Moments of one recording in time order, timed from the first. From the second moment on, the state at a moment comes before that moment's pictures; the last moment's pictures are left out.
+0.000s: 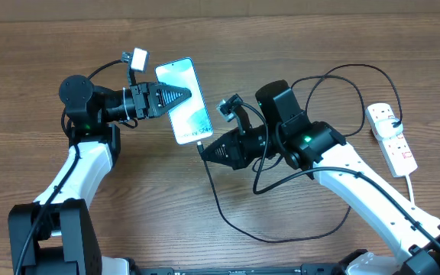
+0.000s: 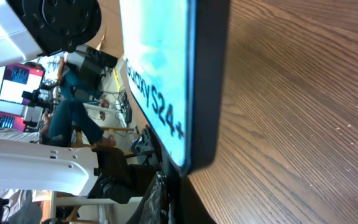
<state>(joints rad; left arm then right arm) 0.05 1.61 0.87 0.88 1.46 -1.23 0.57 1.49 1.12 -0.44 -0.89 0.31</state>
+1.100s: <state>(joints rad) 0.06 1.61 0.87 0.88 1.46 -1.23 0.57 1.49 1.12 -0.38 -0.91 0.31</state>
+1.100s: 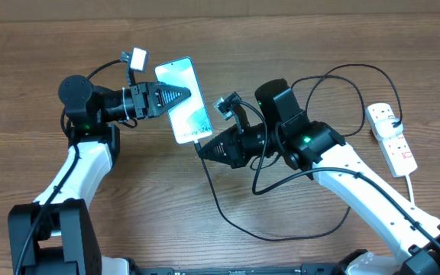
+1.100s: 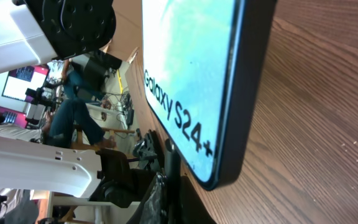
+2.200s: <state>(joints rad) 0.06 1.61 0.87 0.89 1.44 -1.22 0.52 1.49 1.11 -0.30 -0.87 0.31</state>
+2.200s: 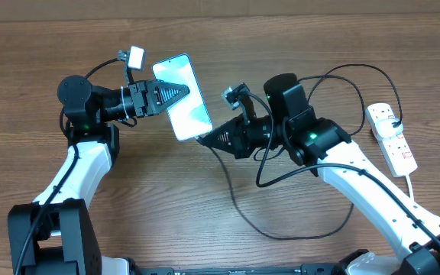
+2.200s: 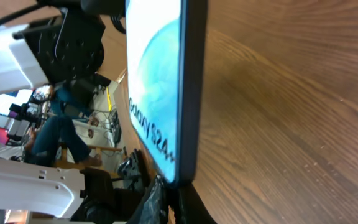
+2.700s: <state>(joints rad) 0.05 1.61 0.87 0.91 1.37 -1.22 0.52 1.49 1.11 -0.54 -0.69 0.28</state>
